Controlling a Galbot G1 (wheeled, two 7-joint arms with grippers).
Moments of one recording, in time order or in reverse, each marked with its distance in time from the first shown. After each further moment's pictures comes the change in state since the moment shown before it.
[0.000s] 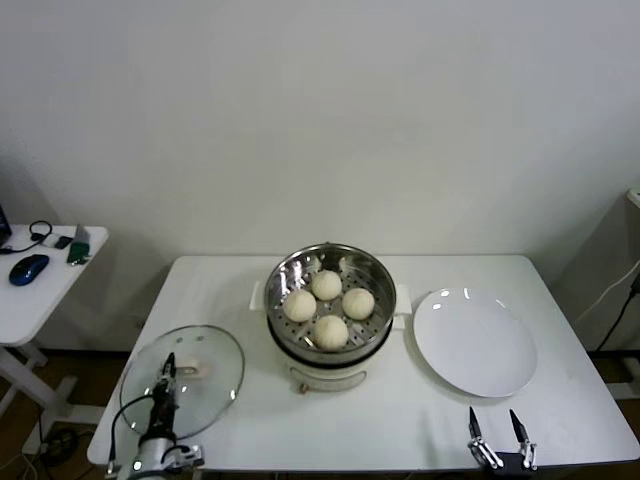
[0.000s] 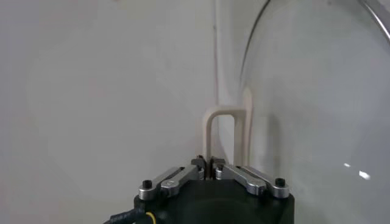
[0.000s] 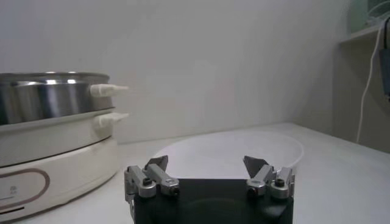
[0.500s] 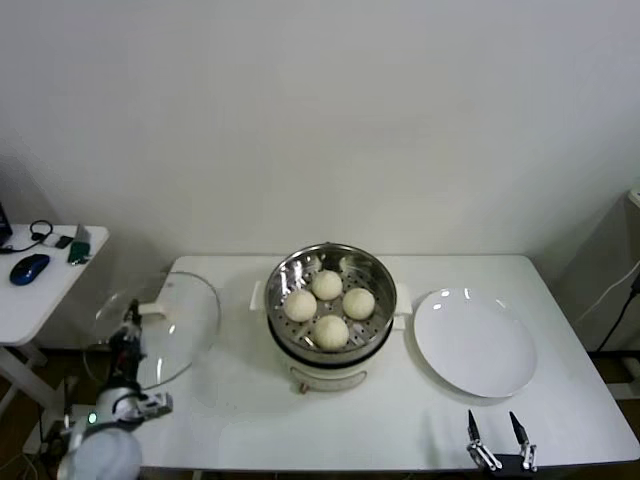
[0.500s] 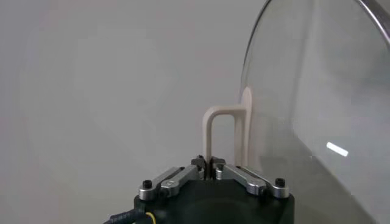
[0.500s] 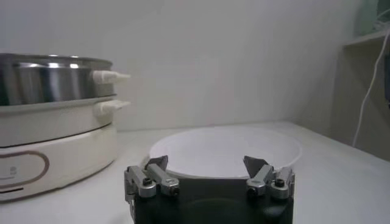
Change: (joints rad) left arm -0.012 0.257 0.020 -0.370 -0.294 0.206 0.237; right arm -0.021 0.008 0.008 0.040 -0.098 -0.052 0.049
